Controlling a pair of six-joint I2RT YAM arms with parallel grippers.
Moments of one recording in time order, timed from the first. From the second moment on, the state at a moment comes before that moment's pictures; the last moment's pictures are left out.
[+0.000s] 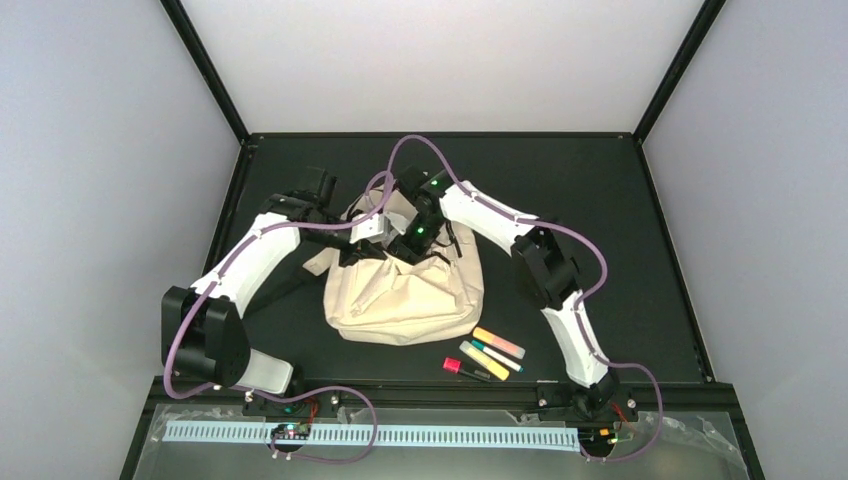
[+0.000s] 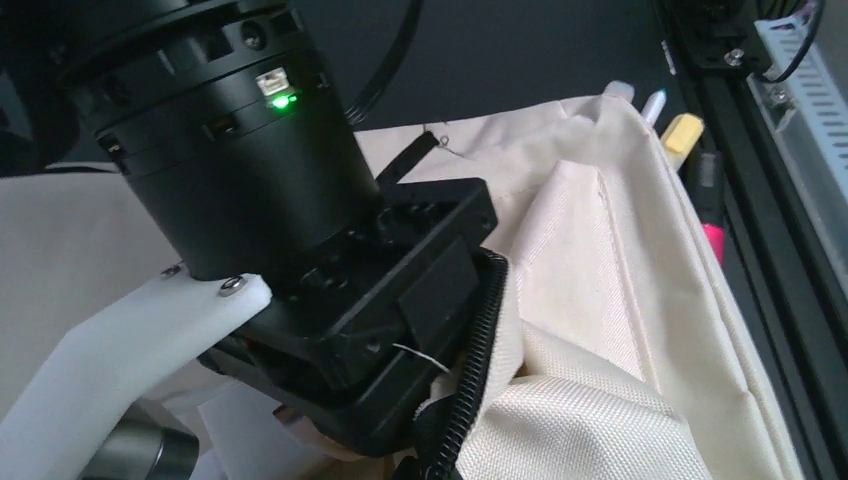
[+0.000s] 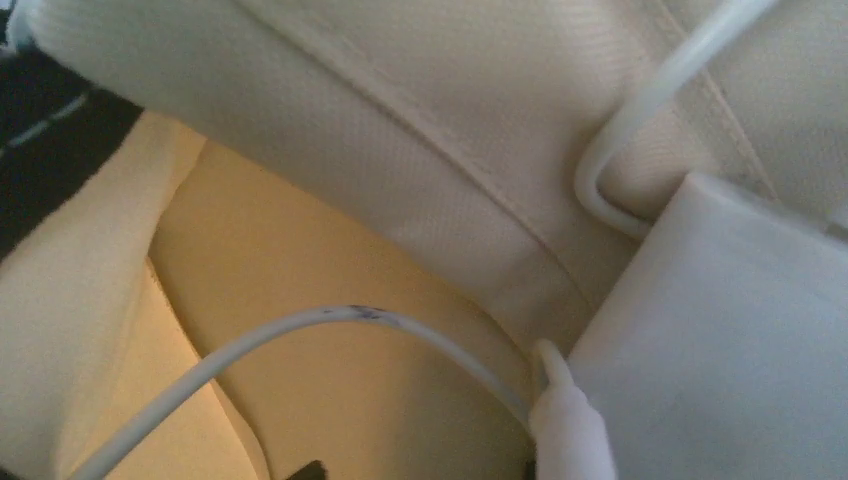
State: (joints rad) left arm -0.24 1.43 1.12 -0.86 0.90 1.13; right arm 0.75 2.28 2.00 -1.15 -0.68 -0.22
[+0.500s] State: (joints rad) left arm -0.24 1.39 1.01 -0.79 0.87 1.09; right arm 0.73 1.83 1.81 -0.97 -0.31 -0.11
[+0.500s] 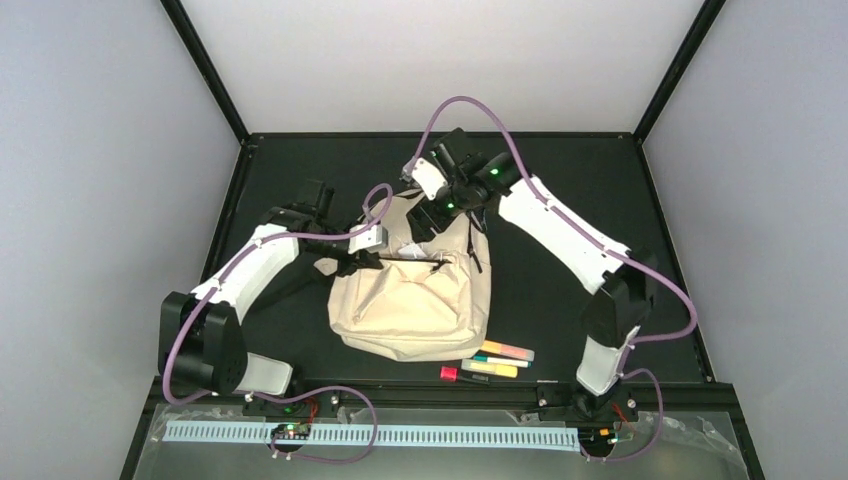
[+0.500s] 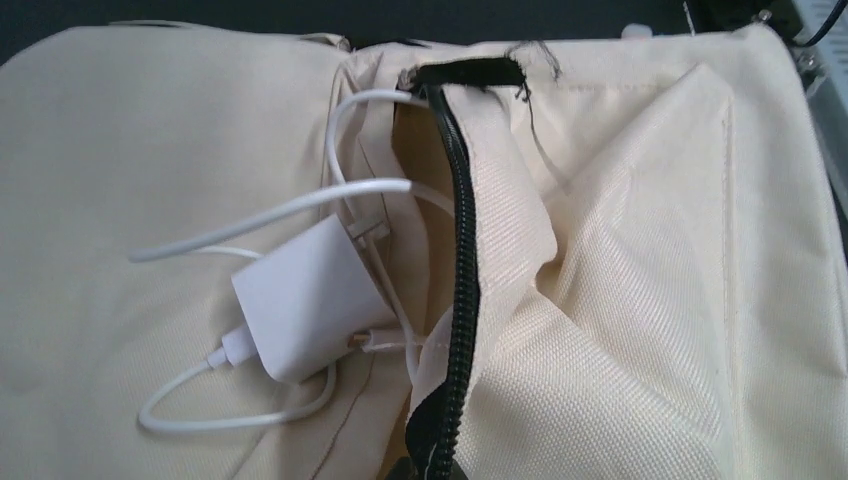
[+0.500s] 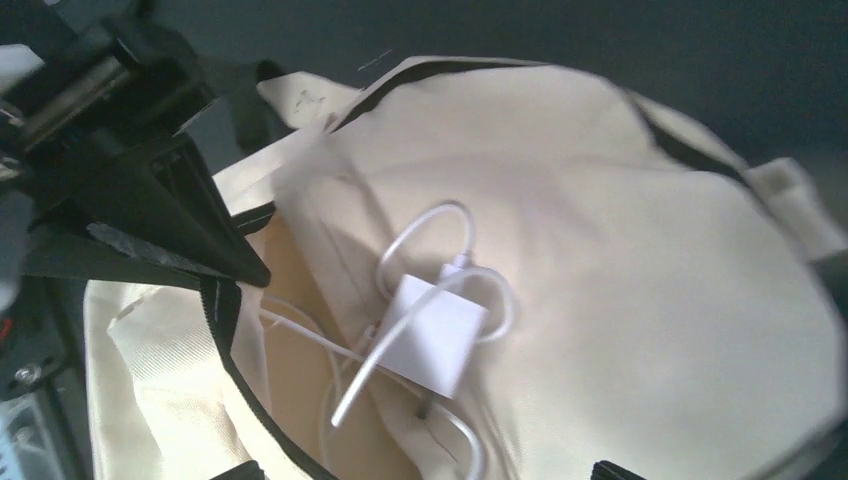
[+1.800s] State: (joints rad) left arm -0.18 2.14 1.73 -0.86 0.55 0.55; right arm 0.57 1.67 1.11 -0.61 -0.38 0.36
